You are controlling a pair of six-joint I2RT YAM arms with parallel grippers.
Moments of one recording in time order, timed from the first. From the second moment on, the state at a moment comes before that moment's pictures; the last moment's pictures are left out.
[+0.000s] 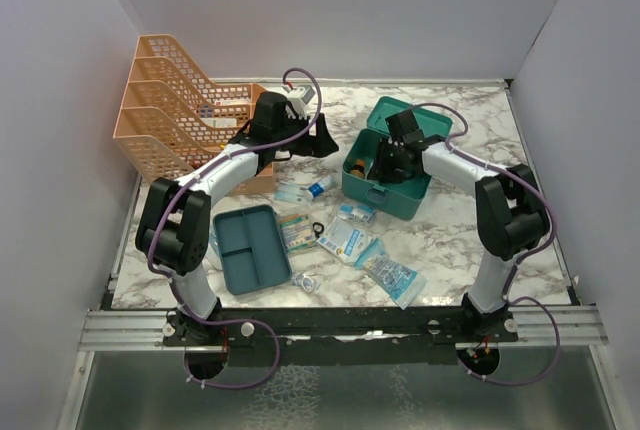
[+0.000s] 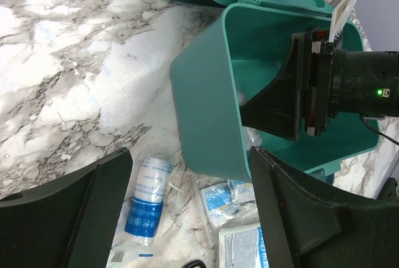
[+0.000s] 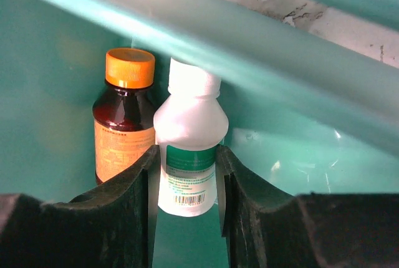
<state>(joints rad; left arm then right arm) -0.40 1.75 1.25 -0.02 0.48 -0.34 0.40 1.85 1.27 -0.41 -0.06 0.59</state>
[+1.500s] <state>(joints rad) -0.48 1.74 1.23 -0.23 0.28 -0.07 0.41 1.58 1.41 -0.43 0.03 0.46</state>
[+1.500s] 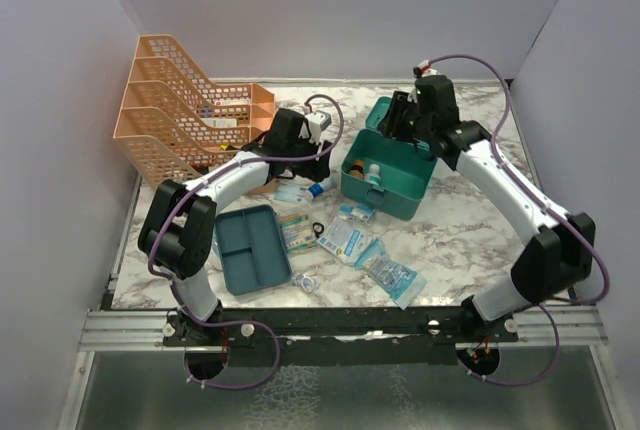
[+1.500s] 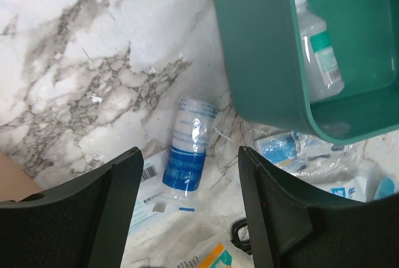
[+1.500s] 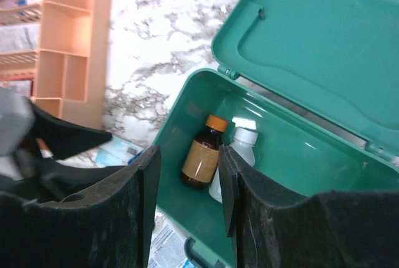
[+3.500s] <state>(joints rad) -0.46 1.45 1.18 0.45 0.48 -0.63 0.42 1.31 1.22 0.28 -0.57 0.65</state>
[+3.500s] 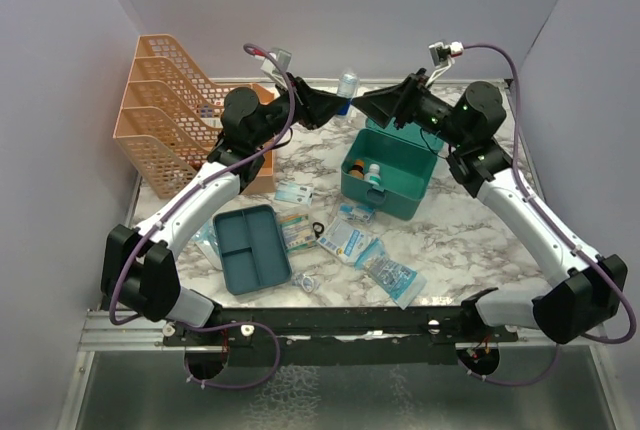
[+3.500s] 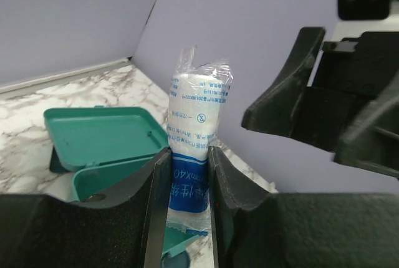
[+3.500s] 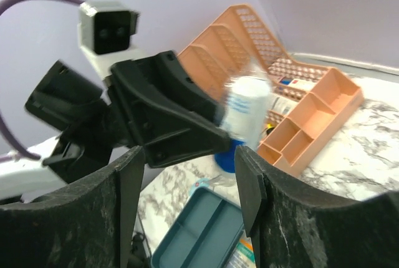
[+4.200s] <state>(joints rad) -0.46 1.43 1.18 0.62 0.63 -0.78 0.41 1.36 1.21 0.42 -0.63 0.78</state>
